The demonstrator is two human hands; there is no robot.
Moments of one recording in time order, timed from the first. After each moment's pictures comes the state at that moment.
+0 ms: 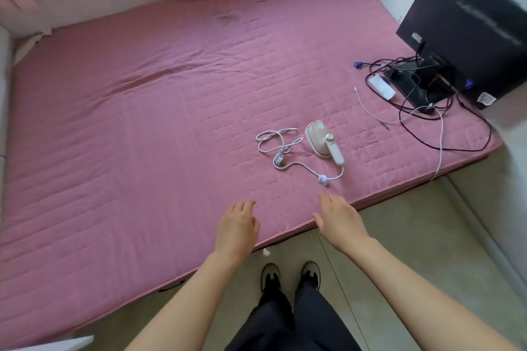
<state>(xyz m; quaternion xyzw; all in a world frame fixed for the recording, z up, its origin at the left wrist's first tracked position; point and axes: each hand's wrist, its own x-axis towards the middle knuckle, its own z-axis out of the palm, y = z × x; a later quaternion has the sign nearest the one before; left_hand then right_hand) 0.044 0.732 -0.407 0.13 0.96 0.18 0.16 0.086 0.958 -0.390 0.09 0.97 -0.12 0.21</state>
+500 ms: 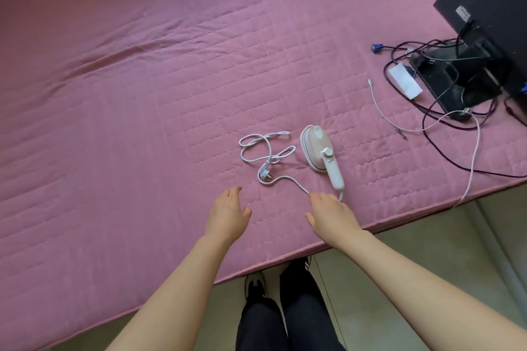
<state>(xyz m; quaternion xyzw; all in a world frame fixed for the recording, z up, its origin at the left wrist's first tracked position) -0.101 0.832 -0.501 -0.01 0.93 0.19 0.30 -0.055 1.055 -0.490 0.03 0.94 -0.12 0.32</state>
